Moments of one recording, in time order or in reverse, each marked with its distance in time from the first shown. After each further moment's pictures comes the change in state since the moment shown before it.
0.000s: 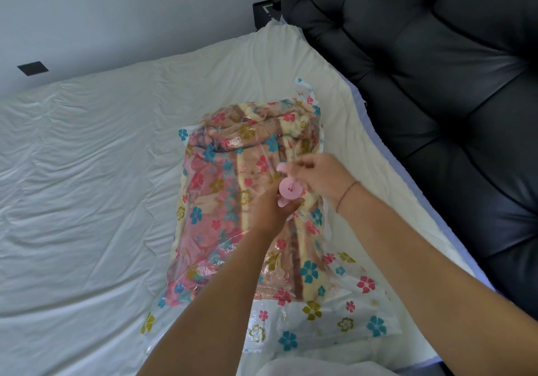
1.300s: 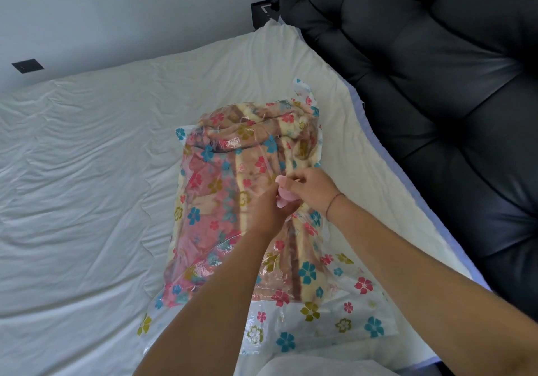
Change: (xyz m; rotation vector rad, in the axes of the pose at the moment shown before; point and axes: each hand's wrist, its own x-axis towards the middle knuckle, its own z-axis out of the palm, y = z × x) left_hand 0.002 -0.003 0.003 0.000 -0.010 -0.001; right_hand 0.015 0.030 0.015 -0.215 -0.004 0.000
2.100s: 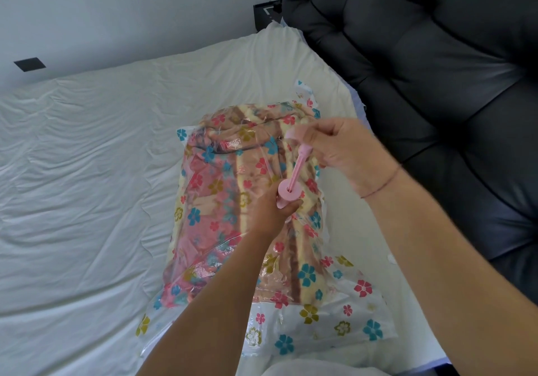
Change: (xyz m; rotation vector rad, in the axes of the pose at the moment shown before) left_hand 0.002 -0.002 -0.001 -0.029 0.003 -0.032; right_hand -0.018 -0.053 -0.054 0.335 0.049 -0.217
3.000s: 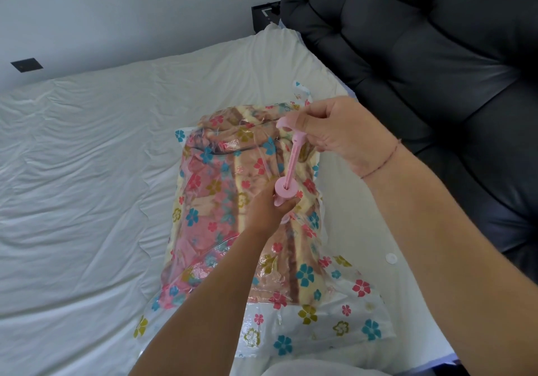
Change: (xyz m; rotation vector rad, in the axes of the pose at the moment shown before) left_hand 0.006 -0.002 -0.004 -0.001 0.005 0.007; right_hand 0.013 -0.027 0.001 -0.070 -0.022 -0.049
